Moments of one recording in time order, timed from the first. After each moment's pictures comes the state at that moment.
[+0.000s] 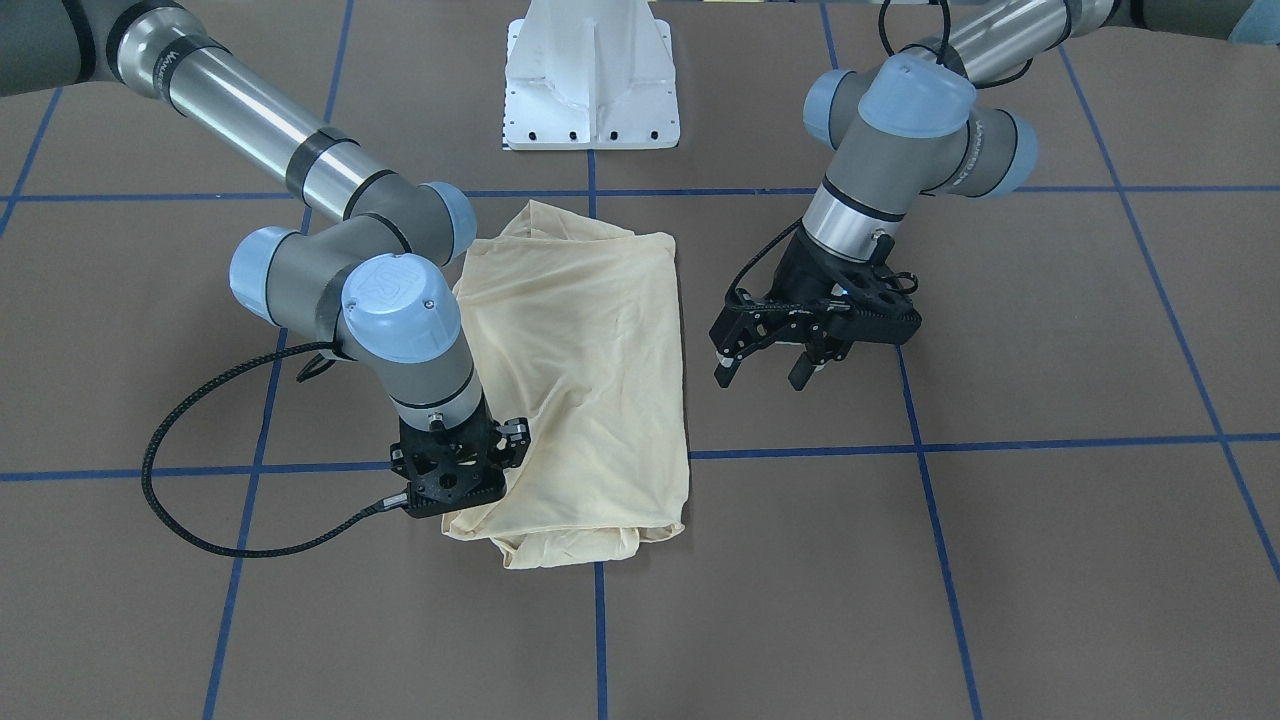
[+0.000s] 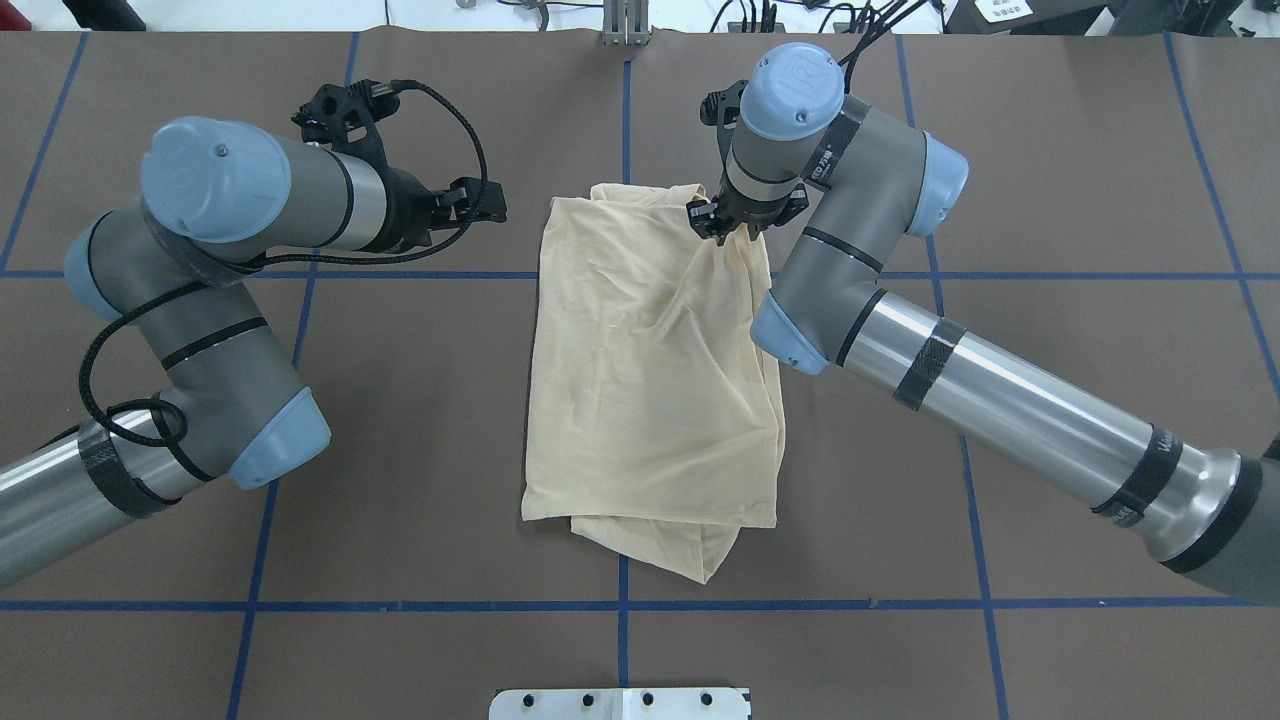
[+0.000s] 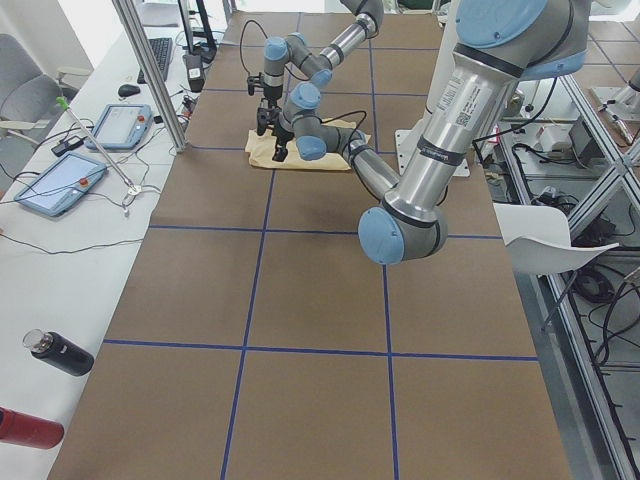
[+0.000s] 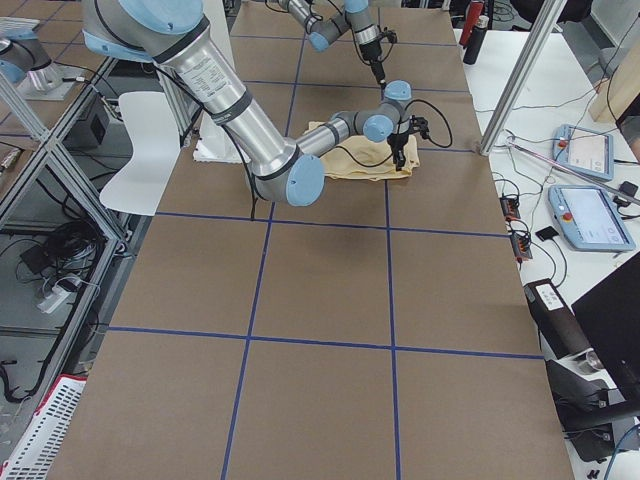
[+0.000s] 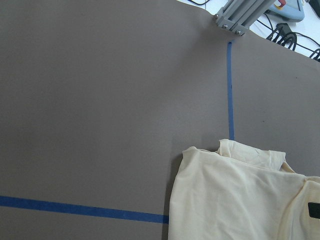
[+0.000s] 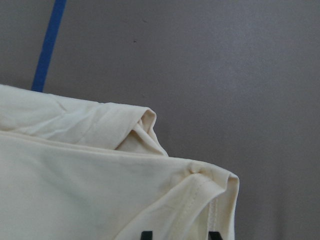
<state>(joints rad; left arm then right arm) -0.72 -2.09 -1.67 -2.13 -1.78 -1.38 0.74 -0.74 1.17 -1.28 1.92 0.86</state>
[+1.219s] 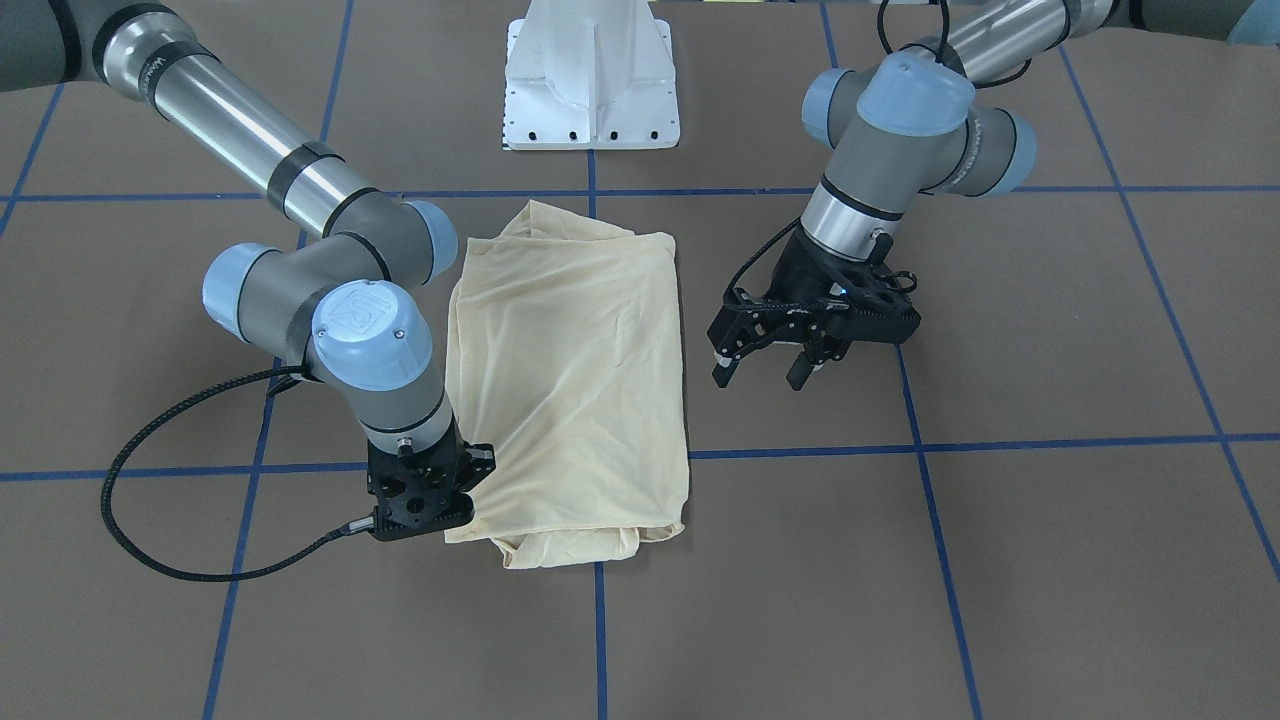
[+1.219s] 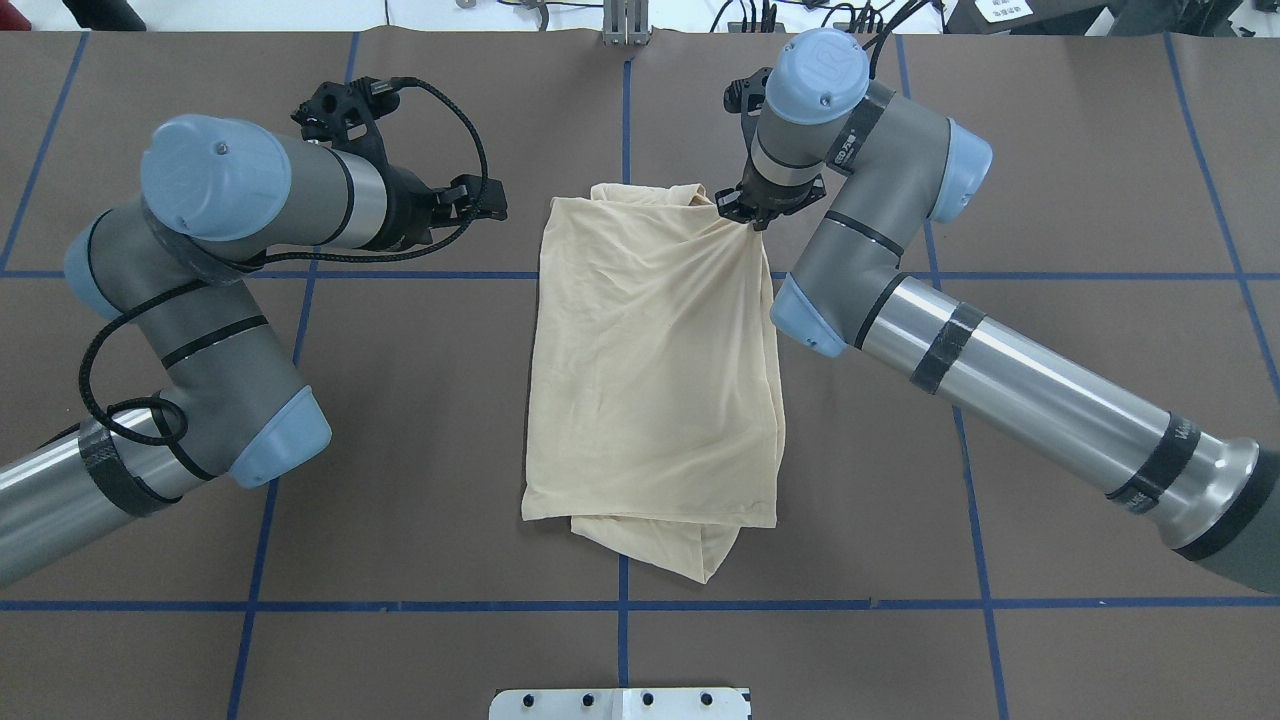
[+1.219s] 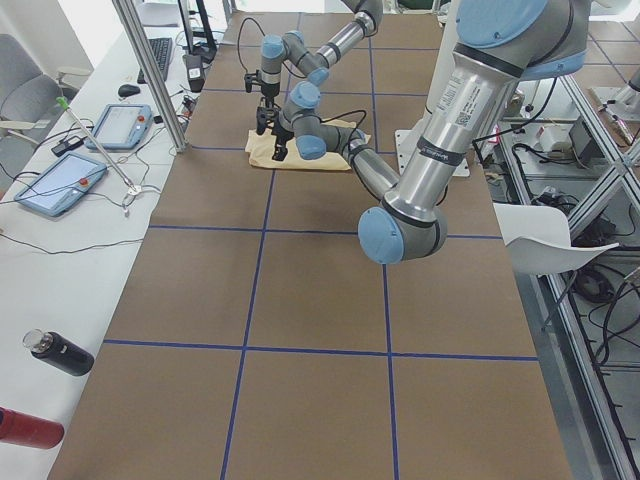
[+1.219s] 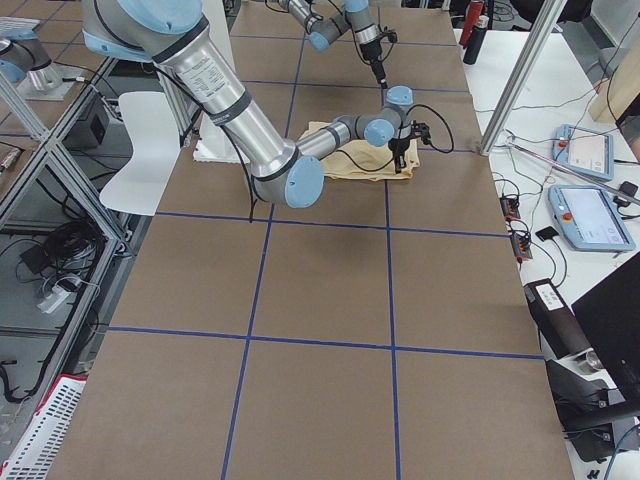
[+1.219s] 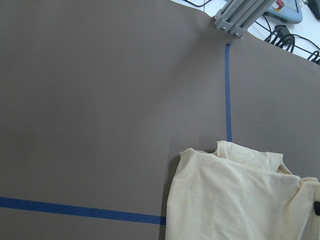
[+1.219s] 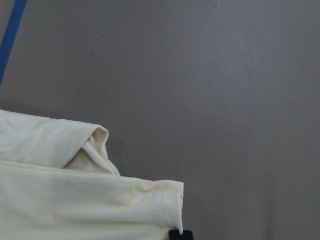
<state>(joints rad) -0.72 -2.09 -1.67 -2.13 -1.78 -1.38 0.78 -0.76 1.16 -1.28 1.92 0.80</state>
